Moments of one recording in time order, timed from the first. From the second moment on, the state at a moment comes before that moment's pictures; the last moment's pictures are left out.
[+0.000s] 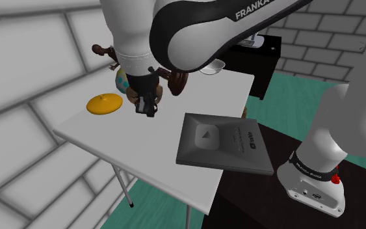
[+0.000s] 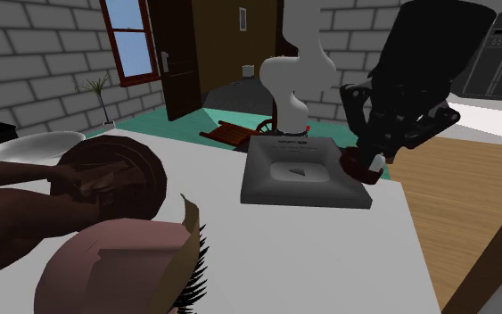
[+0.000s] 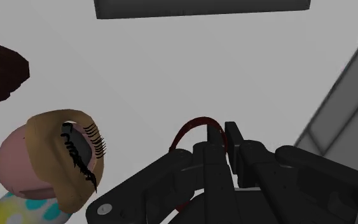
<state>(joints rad) 0.26 0.02 0.43 -1.97 -0.25 1.99 0.21</state>
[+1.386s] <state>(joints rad) 0.04 -0.21 0.12 -2.25 -0.19 2.16 -0.34</state>
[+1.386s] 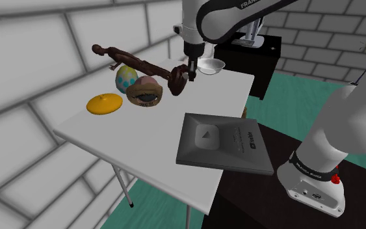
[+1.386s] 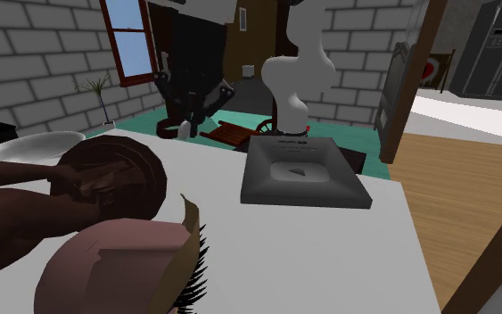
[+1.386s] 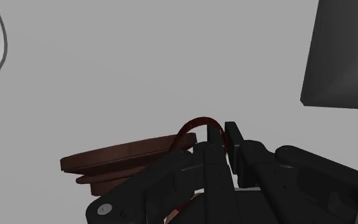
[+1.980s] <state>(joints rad) -0.06 -0.18 -0.02 -2.23 -0.19 2.21 -0.56</state>
